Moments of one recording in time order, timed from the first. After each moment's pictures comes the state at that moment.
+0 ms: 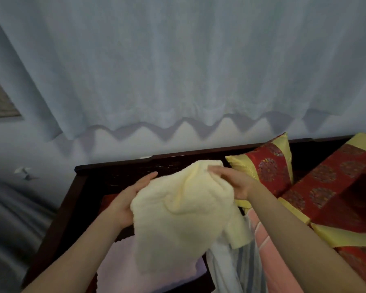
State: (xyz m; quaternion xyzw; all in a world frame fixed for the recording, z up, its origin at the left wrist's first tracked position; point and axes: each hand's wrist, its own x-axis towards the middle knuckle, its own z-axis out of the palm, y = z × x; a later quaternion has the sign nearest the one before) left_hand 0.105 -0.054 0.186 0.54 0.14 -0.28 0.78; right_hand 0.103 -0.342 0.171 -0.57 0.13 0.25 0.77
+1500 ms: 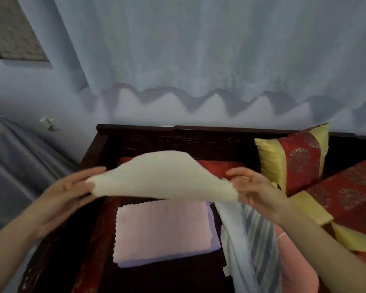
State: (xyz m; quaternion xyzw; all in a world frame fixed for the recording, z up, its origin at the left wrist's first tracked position) left_hand 0.059 0.144 0.149 0.68 0.05 -0.14 0.72; right_hand 0.055 -0.295 0.146 -0.63 0.06 0.18 0.75
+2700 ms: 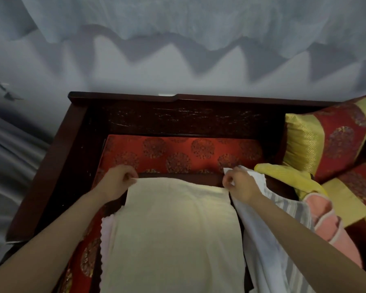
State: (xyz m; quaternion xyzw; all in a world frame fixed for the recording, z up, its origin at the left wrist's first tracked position) left_hand 0.232 0.098 -0.068 0.94 -0.09 -0.14 0.30; right_hand 0.200 -0.276 -0.094 -0.97 0.02 0.12 0.22
